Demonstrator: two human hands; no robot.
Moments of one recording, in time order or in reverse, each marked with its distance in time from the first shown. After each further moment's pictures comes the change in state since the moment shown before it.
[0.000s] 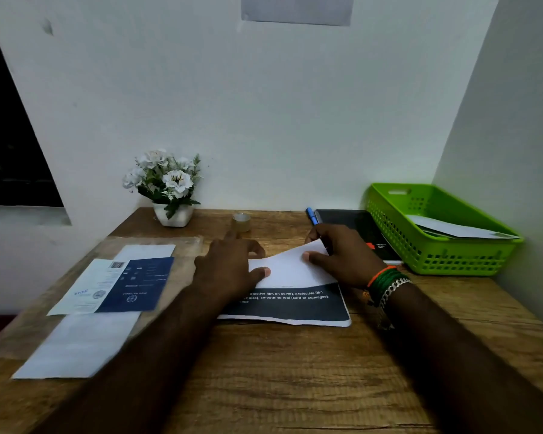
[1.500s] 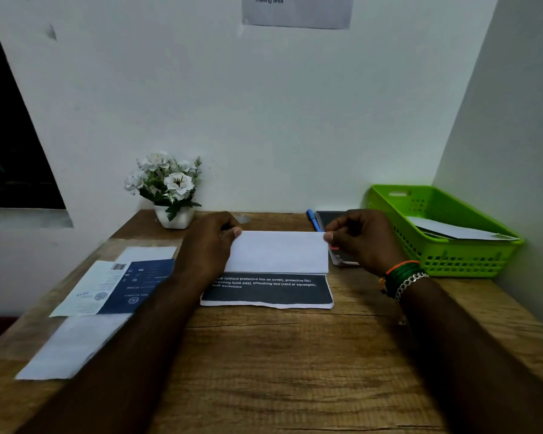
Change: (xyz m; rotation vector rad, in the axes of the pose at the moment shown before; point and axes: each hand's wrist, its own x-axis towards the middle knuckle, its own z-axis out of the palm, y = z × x) left_hand 0.013 -0.017 -0.025 -0.375 0.423 0.071; right_hand 0.001 0.010 -0.024 0.472 0.223 0.163
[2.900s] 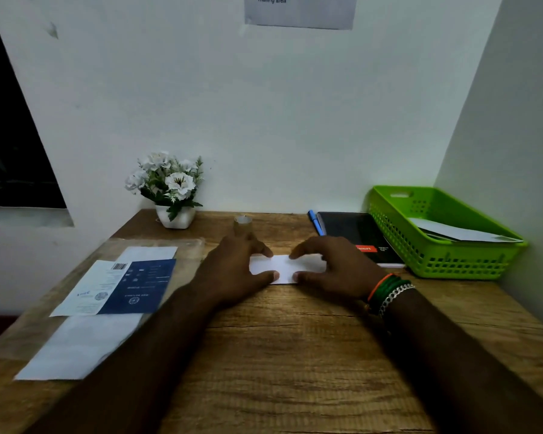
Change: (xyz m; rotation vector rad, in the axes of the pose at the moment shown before) left_hand -0.021 0.007 0.018 0.216 -0.420 0.091; right_hand -0.021 -0.009 0.026 -0.588 -0.436 -0.233
